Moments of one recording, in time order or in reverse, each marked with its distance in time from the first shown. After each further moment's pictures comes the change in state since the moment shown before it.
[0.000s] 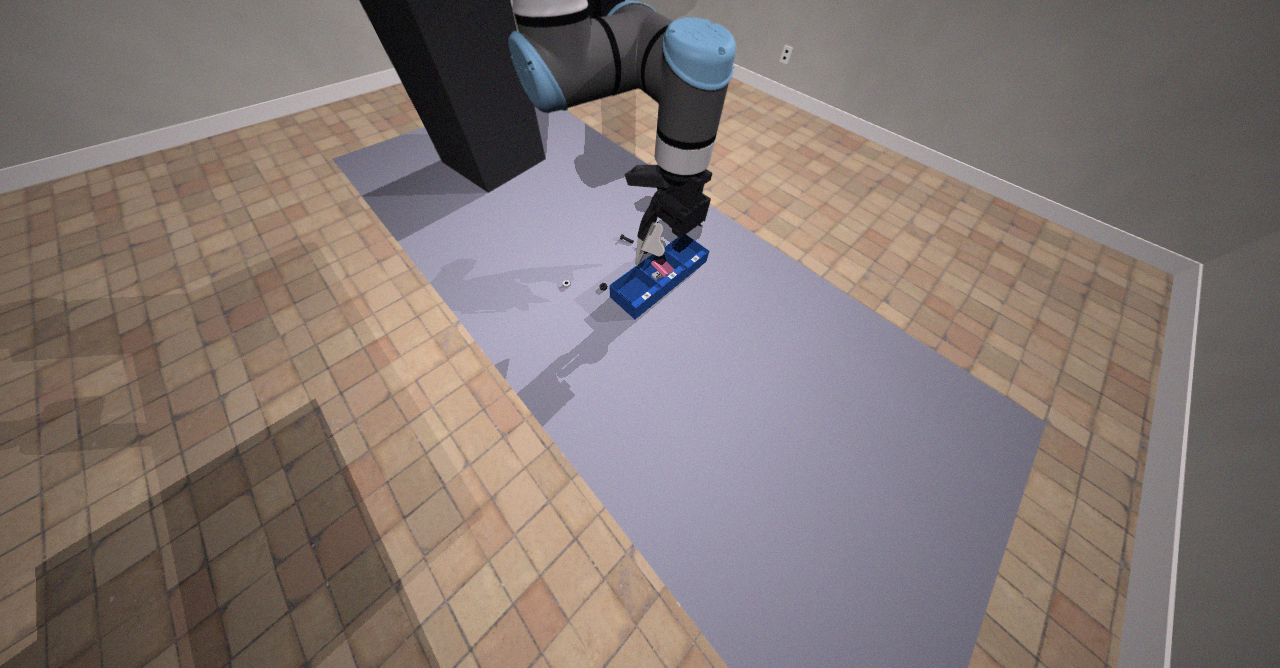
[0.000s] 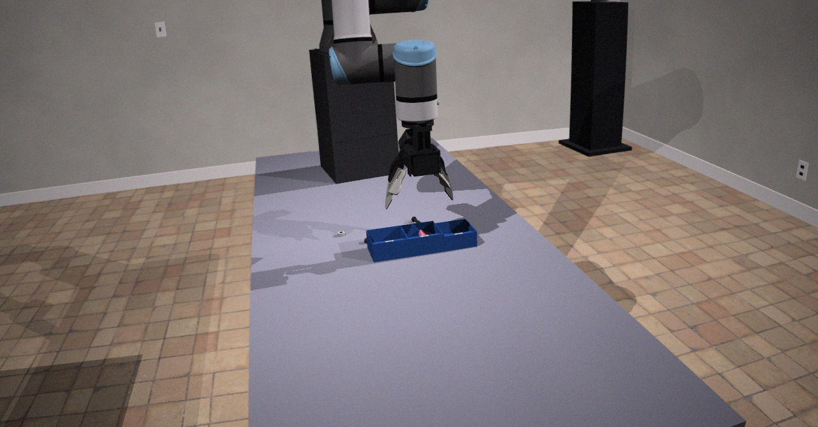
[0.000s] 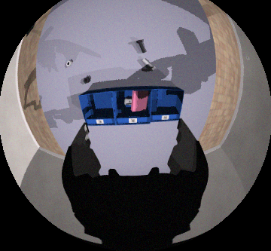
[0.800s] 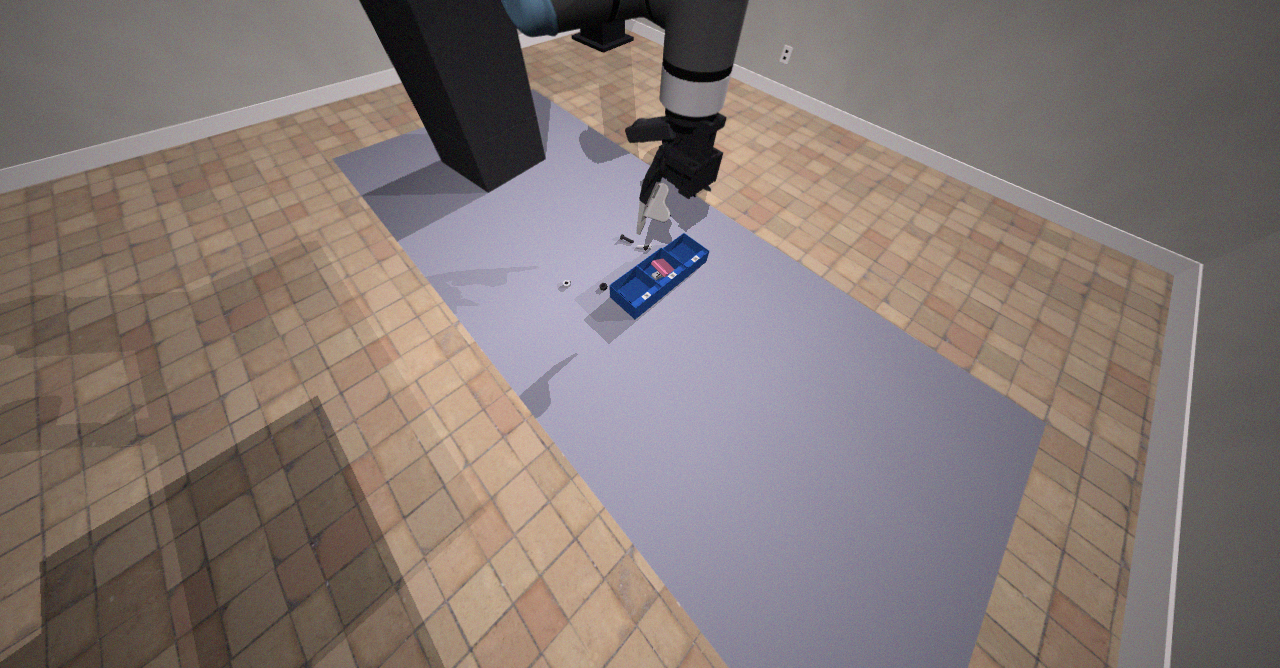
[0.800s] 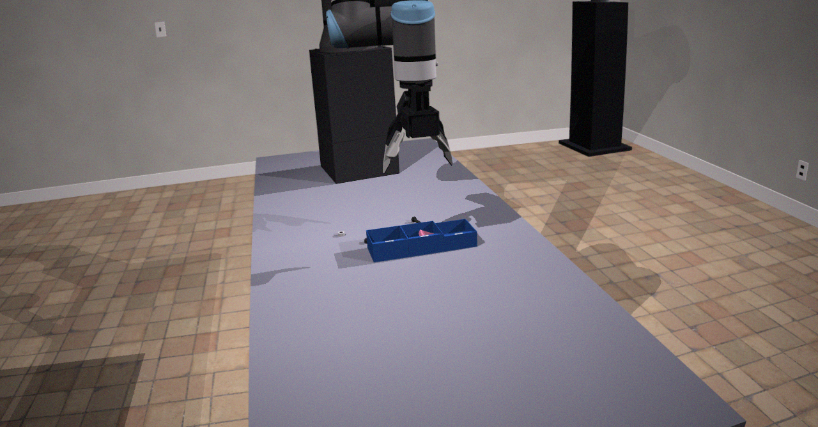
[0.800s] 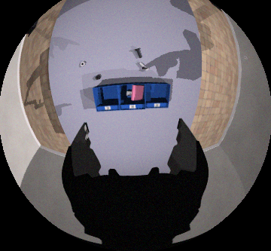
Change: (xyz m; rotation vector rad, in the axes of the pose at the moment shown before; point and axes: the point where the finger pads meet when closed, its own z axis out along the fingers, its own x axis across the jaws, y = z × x) arm 0.000 0.000 -0.087 0.000 0.000 0.000
